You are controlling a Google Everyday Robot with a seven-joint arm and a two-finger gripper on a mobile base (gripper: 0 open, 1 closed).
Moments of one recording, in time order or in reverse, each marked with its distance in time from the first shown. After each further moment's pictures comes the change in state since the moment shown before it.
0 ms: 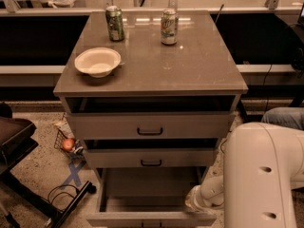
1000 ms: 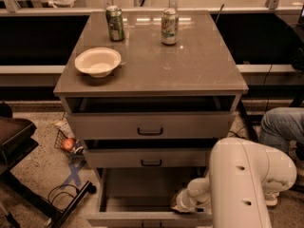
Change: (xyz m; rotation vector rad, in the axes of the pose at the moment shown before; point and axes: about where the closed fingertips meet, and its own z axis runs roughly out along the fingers) arm -0.030 0.018 0.106 -0.124 -0.105 -0.049
